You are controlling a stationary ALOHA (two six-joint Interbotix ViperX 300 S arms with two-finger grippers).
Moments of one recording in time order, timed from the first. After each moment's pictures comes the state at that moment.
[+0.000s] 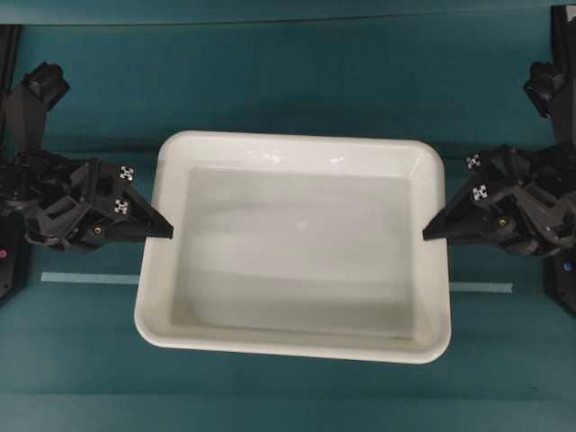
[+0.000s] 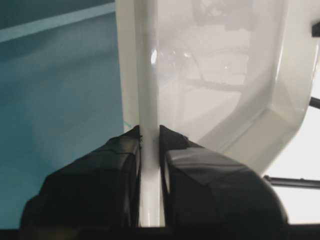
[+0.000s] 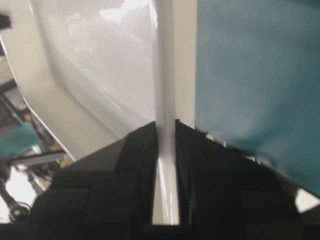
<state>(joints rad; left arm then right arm) -0.03 -0.61 0.71 0.02 0.46 -1.60 -0.08 -0.68 0.76 0.40 0.58 1.33</state>
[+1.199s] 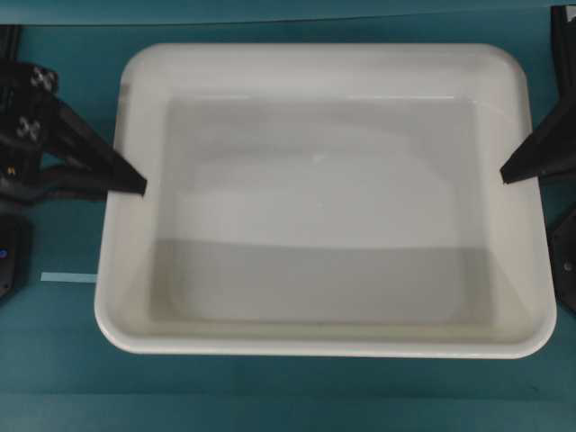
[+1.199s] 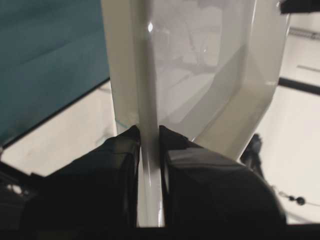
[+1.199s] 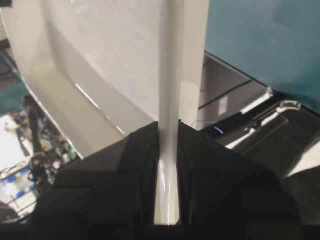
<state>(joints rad) -0.07 -0.57 0.22 0.01 0.77 -1.60 -0.17 -0.62 0.18 0.39 1.07 1.33</state>
